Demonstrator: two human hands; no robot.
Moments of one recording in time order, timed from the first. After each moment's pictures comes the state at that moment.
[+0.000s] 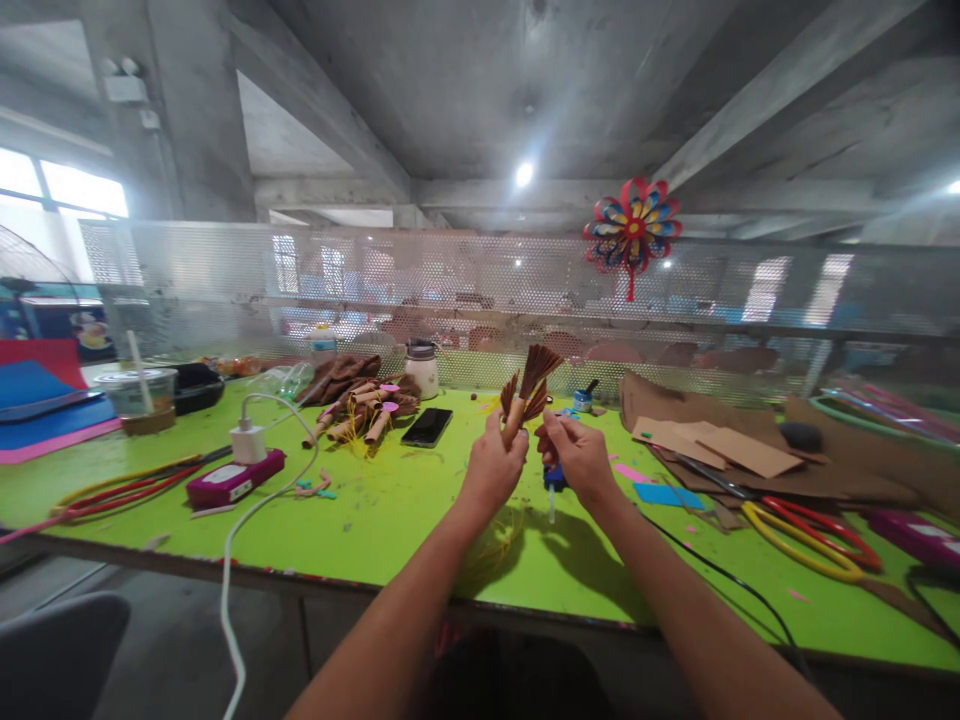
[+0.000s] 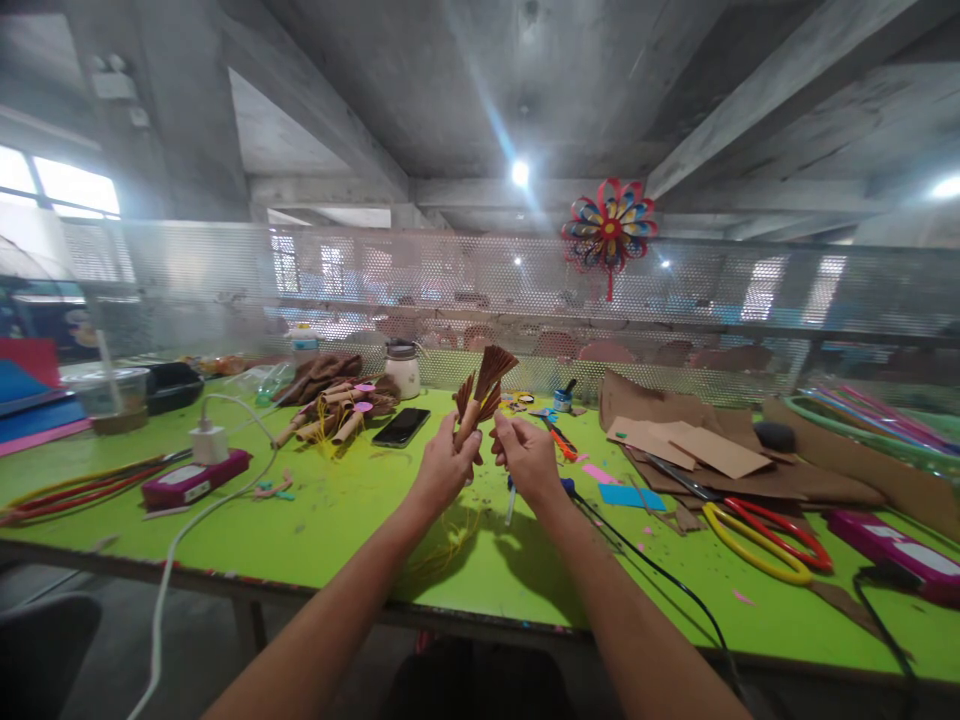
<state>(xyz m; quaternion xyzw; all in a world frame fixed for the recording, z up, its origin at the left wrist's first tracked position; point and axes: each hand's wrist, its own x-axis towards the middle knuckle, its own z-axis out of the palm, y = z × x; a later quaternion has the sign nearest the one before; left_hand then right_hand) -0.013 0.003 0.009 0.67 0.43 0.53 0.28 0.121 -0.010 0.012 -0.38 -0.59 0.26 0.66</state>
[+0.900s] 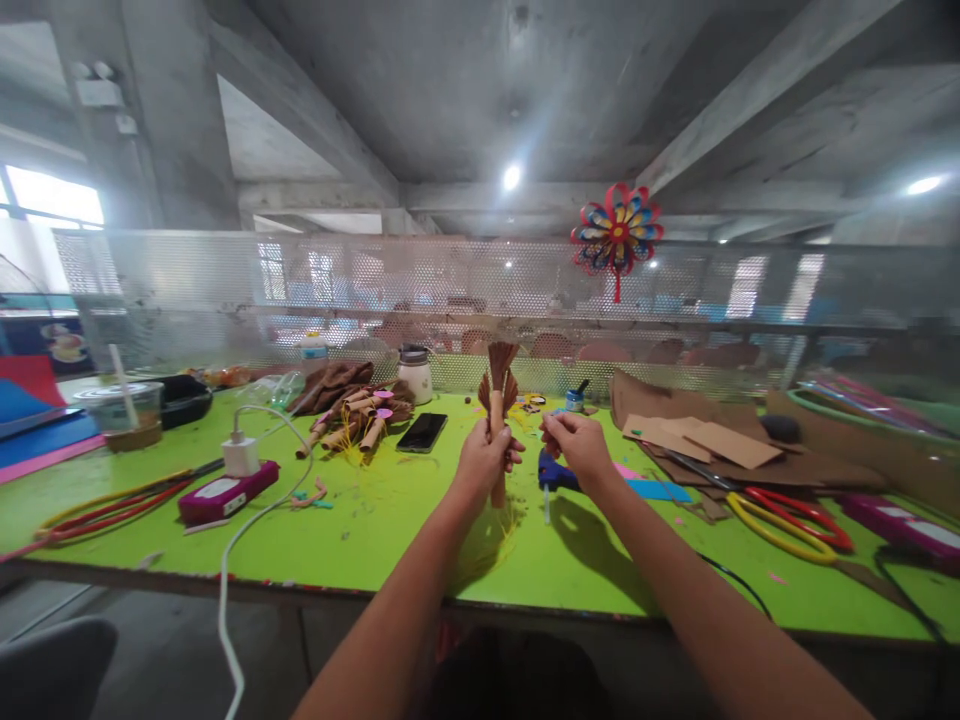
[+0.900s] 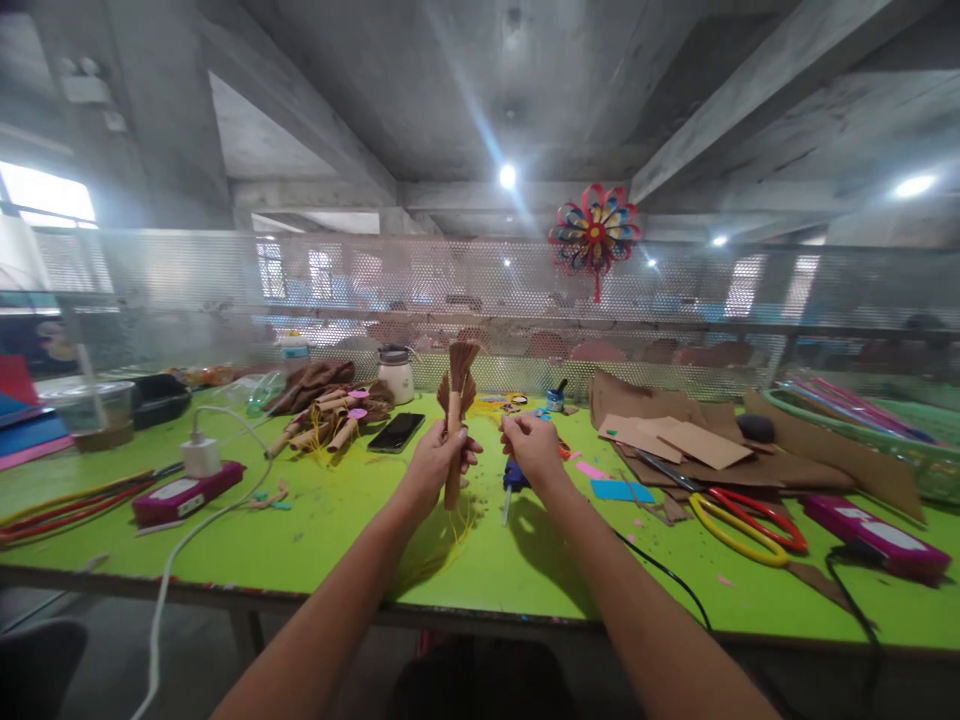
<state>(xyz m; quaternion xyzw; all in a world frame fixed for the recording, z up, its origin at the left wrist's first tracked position) -0.017 0.008 0.014 0.59 0.31 0.57 0.48 0.136 0.005 0.017 -0.42 -0.56 0.25 0.67</state>
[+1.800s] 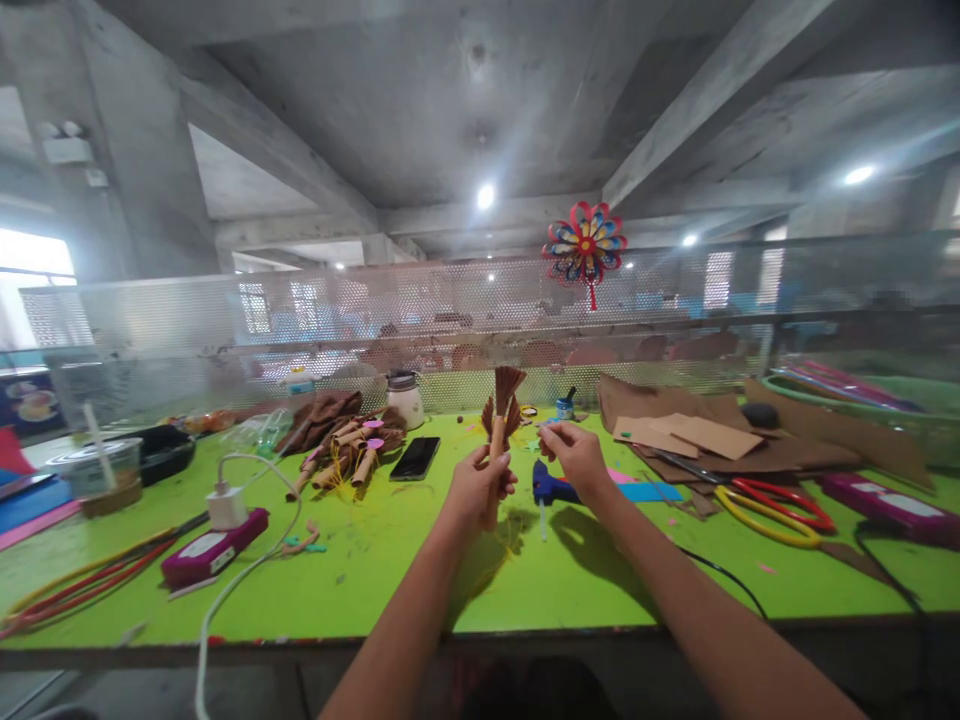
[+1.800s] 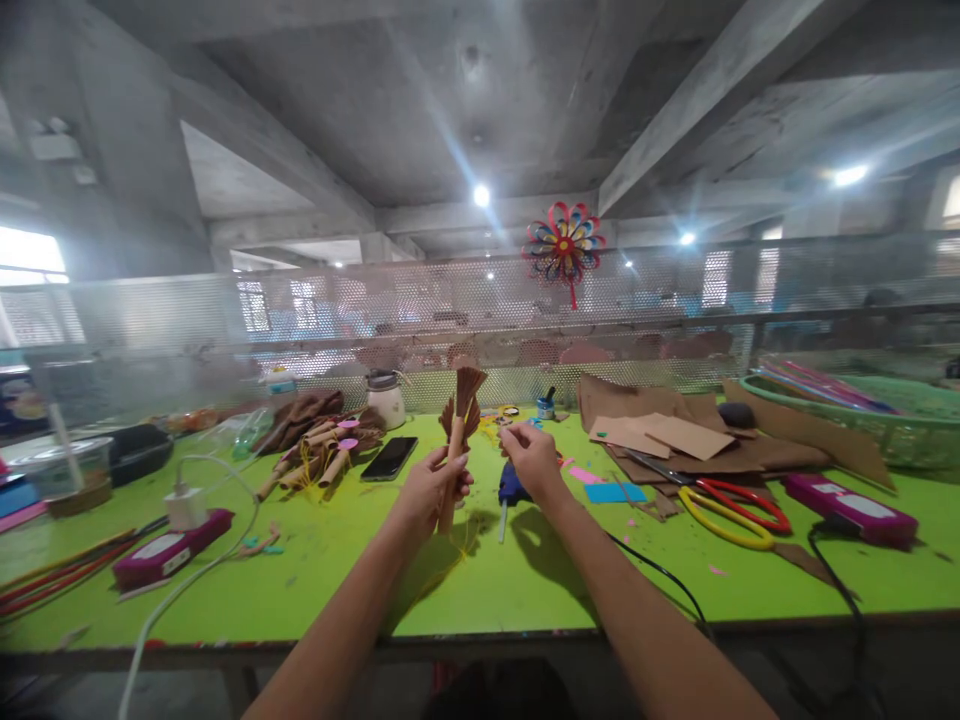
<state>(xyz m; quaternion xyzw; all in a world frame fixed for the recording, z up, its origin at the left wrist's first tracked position) -0.021 0.013 0.011 0.55 0.31 0.52 0.58 0.151 0.013 0.008 -0.40 -0.59 0.17 0.68</state>
